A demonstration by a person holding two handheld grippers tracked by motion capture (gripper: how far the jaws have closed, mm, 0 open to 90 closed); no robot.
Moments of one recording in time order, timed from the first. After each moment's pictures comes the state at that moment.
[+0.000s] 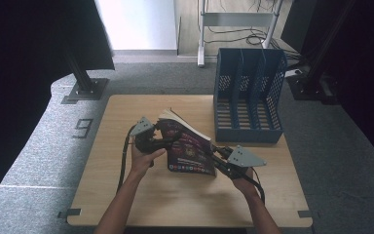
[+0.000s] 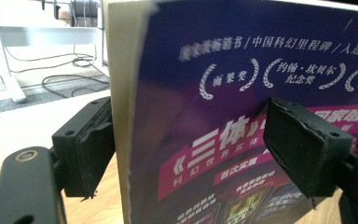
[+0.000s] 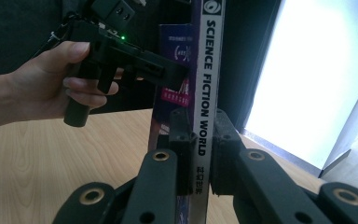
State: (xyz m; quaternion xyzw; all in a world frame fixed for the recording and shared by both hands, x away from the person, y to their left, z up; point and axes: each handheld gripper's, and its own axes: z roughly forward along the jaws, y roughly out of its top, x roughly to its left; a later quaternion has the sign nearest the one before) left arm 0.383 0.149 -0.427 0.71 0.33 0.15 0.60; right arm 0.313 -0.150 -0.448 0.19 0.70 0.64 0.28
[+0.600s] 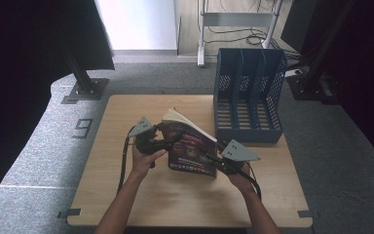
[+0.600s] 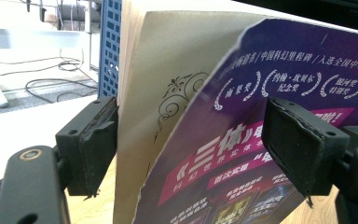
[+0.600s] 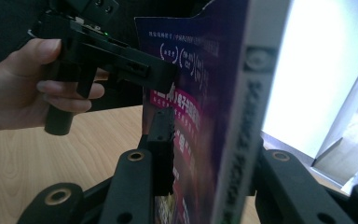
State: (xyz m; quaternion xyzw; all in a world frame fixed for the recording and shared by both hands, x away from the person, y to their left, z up) left arm 0.376 0.148 -0.424 0.71 0.32 0.14 0.62; right arm 0.321 -0.134 -0.434 0.20 0.71 0.62 0.28
